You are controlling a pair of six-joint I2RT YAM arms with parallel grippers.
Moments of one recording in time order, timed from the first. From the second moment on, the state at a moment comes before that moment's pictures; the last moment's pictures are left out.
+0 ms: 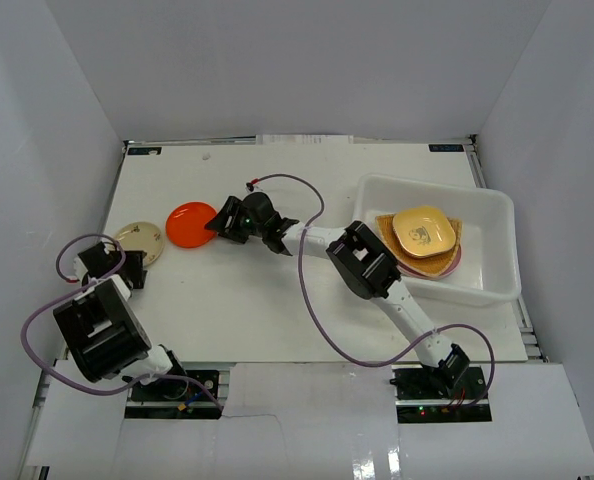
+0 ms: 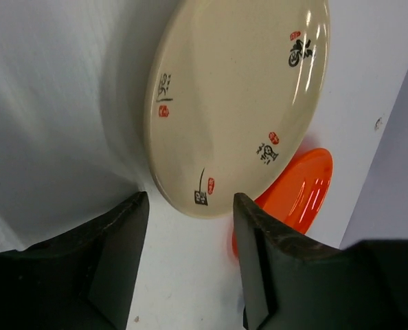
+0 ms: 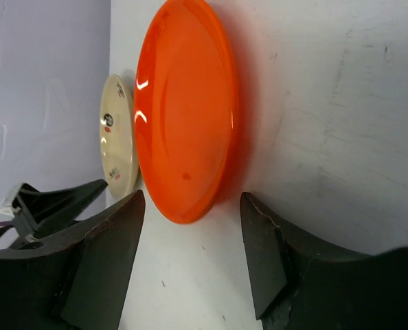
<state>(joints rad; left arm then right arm) 0.58 1.39 0.50 0.11 0.16 -1.05 0.90 2.52 1.85 0.29 -0.17 1.06</state>
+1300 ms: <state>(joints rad) 0.10 0.93 0.54 0.12 0.37 -1.04 0.68 1.13 1.02 0.21 0.14 0.56</state>
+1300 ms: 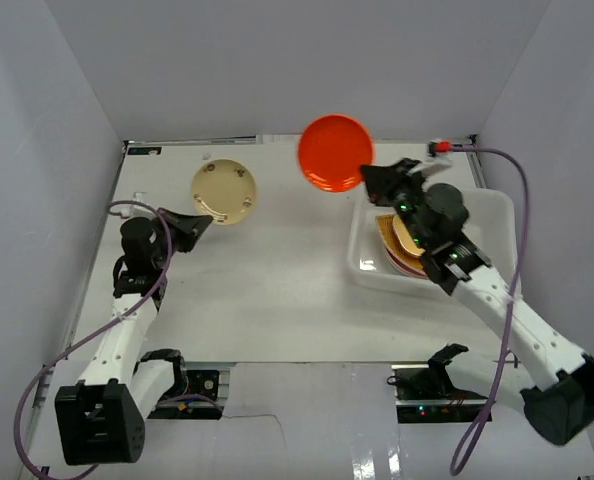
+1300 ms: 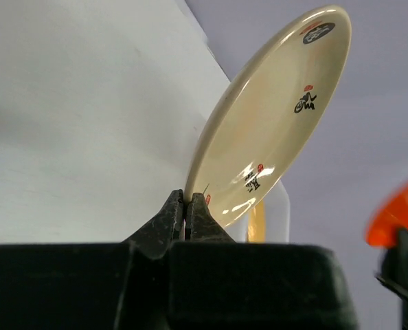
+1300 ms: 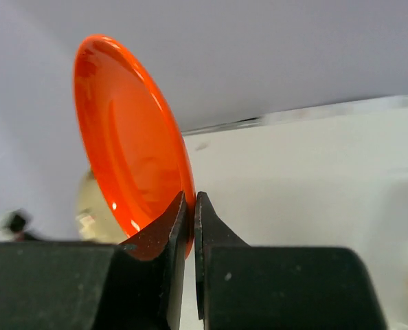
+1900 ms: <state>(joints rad) -0.71 1.49 0.98 0.26 0.17 -1.07 -0.33 0.90 0.50 -0.12 -0.26 0.54</state>
